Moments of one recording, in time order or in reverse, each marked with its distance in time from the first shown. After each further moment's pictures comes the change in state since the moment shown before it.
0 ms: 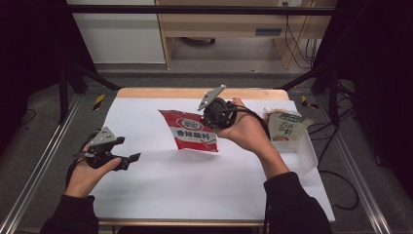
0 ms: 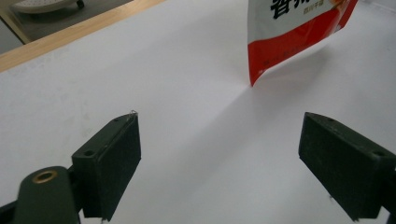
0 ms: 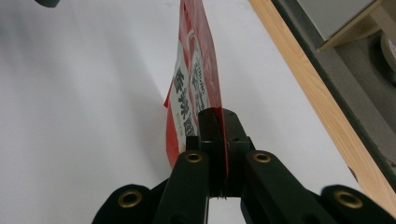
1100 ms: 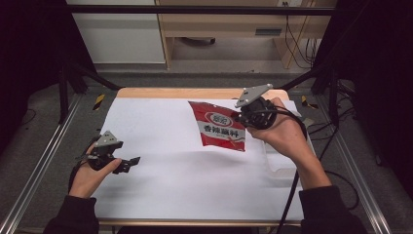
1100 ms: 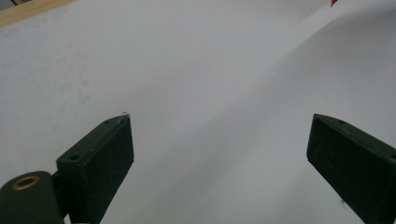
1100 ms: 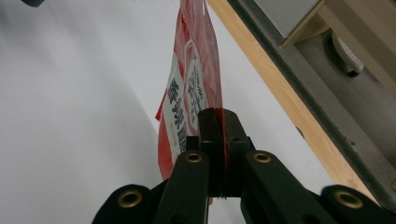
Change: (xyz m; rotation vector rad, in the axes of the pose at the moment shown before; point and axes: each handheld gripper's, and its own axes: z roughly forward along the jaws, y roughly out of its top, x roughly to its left) left arm 0.006 -0.018 0.015 0.067 0.022 -0.046; right arm -0.017 -0.050 -0.071 -0.043 -0.116 0.049
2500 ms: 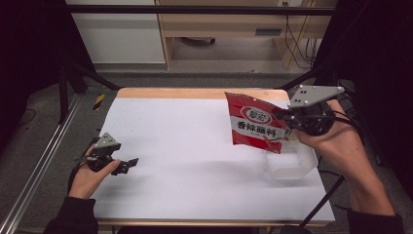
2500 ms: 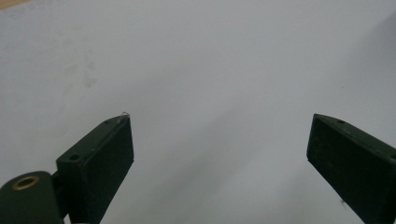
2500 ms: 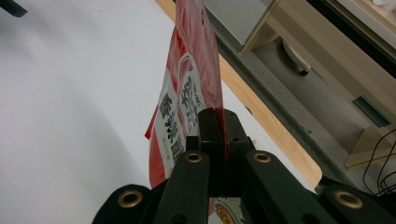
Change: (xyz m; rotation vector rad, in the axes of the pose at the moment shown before) left arm 0.005 -0.009 0.002 0.018 0.021 -0.021; right arm -0.014 -0.043 -0.099 -0.066 -0.141 0.055
